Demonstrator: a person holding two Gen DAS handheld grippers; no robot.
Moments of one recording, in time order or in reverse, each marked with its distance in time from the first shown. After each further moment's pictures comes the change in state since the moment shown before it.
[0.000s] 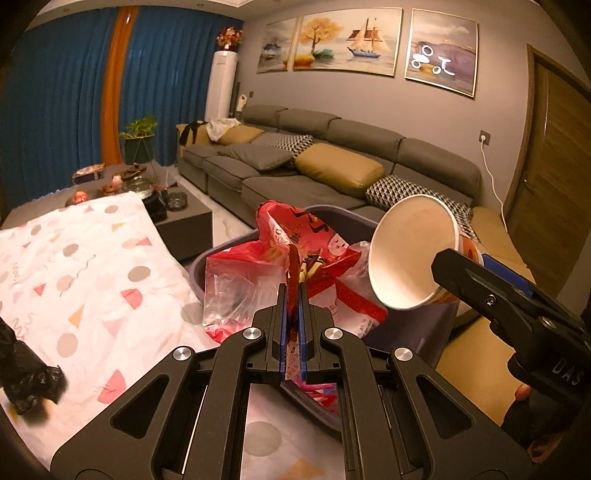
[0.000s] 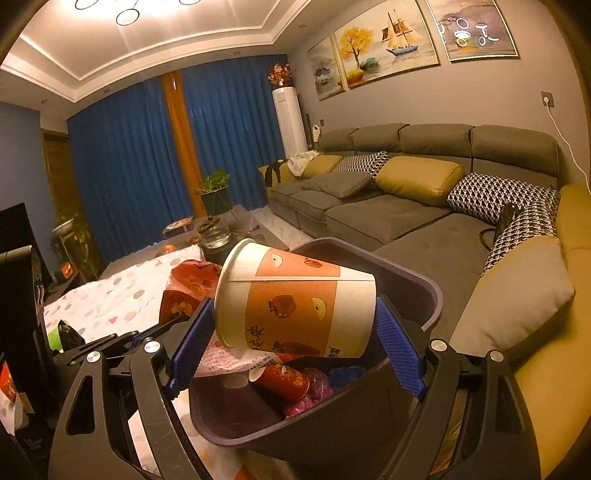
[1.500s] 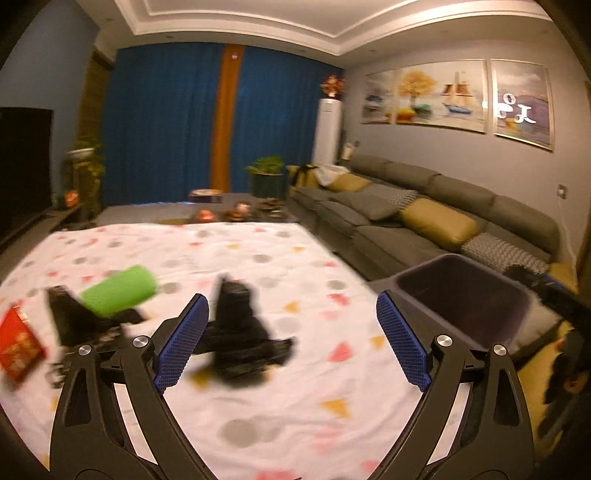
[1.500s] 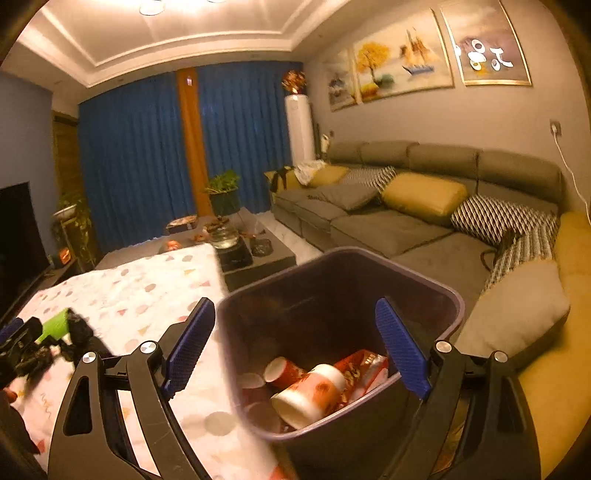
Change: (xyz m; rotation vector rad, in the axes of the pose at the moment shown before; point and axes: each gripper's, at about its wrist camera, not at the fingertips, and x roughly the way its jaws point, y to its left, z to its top) left arm -0.175 0.118 -0.042 -0.143 -0.202 0.422; right arm -0.026 0.058 -0.003 -0.099 -0.046 0.001
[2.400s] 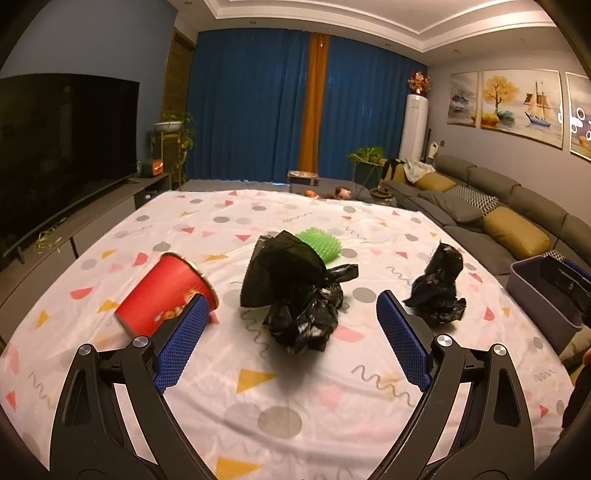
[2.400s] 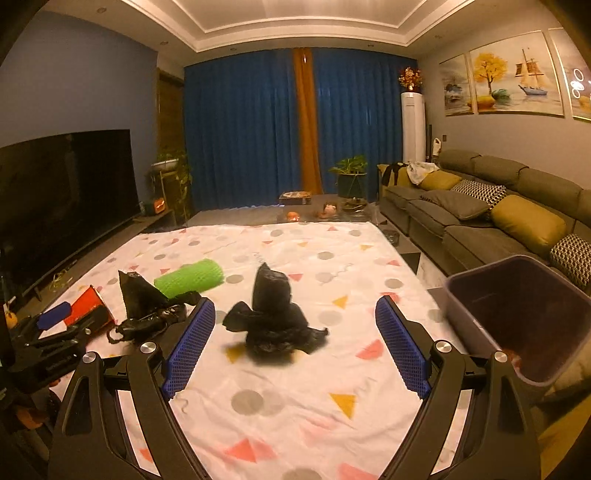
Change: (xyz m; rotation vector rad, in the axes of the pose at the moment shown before) left arm -0.058 0.168 -0.030 -0.115 0.060 0.282; right arm -0.011 0.206 -0.039 -0.196 0.072 0.351
